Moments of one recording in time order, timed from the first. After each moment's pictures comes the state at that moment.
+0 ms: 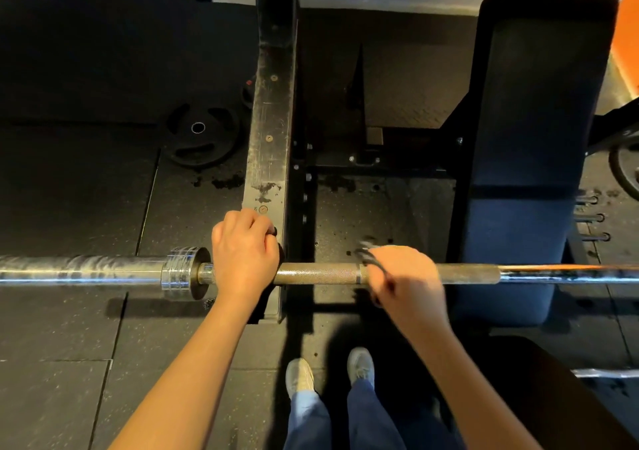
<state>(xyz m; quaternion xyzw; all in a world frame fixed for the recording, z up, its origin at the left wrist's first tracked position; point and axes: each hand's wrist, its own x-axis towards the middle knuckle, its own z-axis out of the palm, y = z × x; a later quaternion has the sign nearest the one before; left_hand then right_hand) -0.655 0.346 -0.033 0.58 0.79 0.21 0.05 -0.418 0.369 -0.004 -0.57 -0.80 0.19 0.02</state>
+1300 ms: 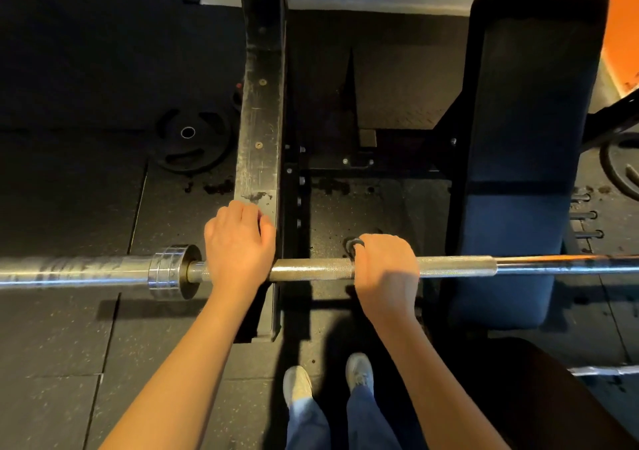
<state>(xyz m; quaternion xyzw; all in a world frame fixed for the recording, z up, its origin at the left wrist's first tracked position) -0.655 0.377 -0.031 0.55 0.81 0.18 0.05 -0.455 0.395 -0.018 -0.63 -0.76 0.12 0.10</state>
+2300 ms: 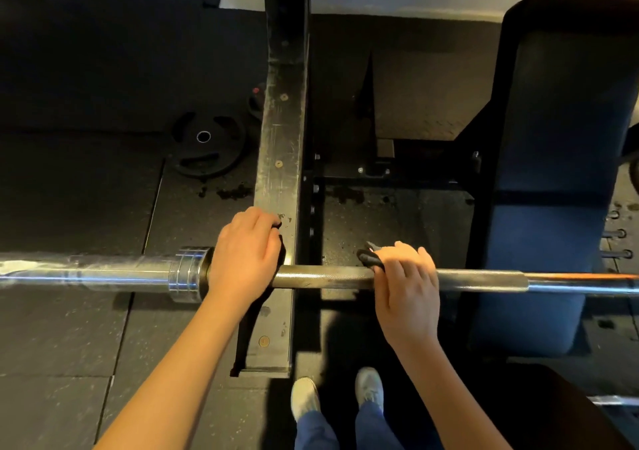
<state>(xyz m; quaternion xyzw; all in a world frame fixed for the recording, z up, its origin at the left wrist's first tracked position) -0.688 0.399 -0.034 0.61 0.76 0.20 0.09 -0.453 0.397 -0.037 -0.60 -0.77 0.08 0.19</state>
